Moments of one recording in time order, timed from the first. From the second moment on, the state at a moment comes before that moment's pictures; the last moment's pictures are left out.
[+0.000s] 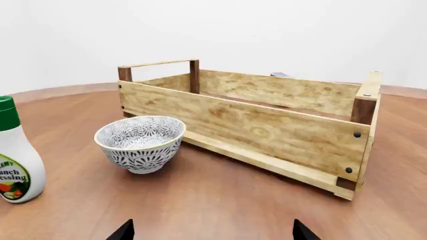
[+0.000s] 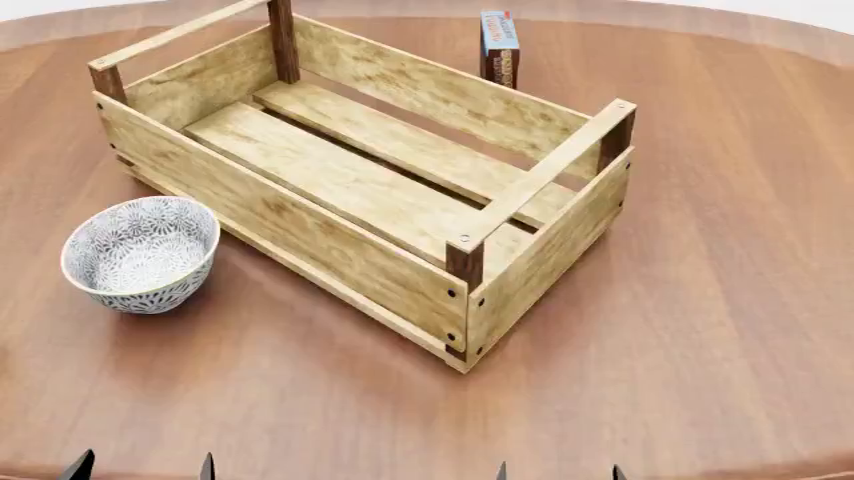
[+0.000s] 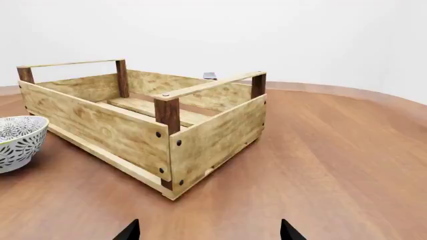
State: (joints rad) left arm 0.00 0.00 0.00 0.00 0.00 0.00 0.00; right arm 0.00 0.00 0.00 0.00 0.00 0.00 0.00
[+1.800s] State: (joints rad) left arm -0.08 -0.18 0.09 0.37 -0.19 -0.37 -0.15; right arm 0.06 0.17 -0.06 -0.38 0.20 0.32 0.19
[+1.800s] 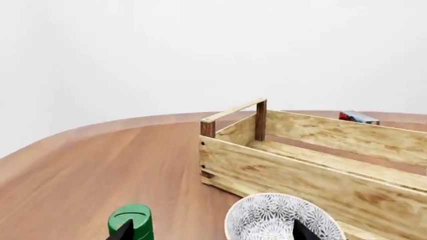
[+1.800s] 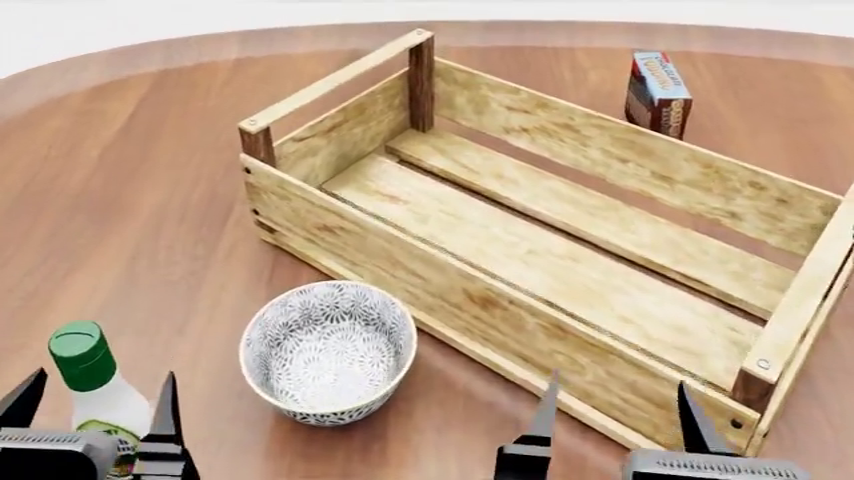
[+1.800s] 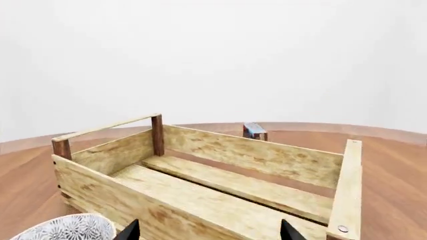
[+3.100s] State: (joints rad) left arm -0.14 -0.27 0.01 0.68 -0.33 -0.58 -0.19; right arm 0.13 0.25 0.09 -0.67 0.33 0.47 0.26
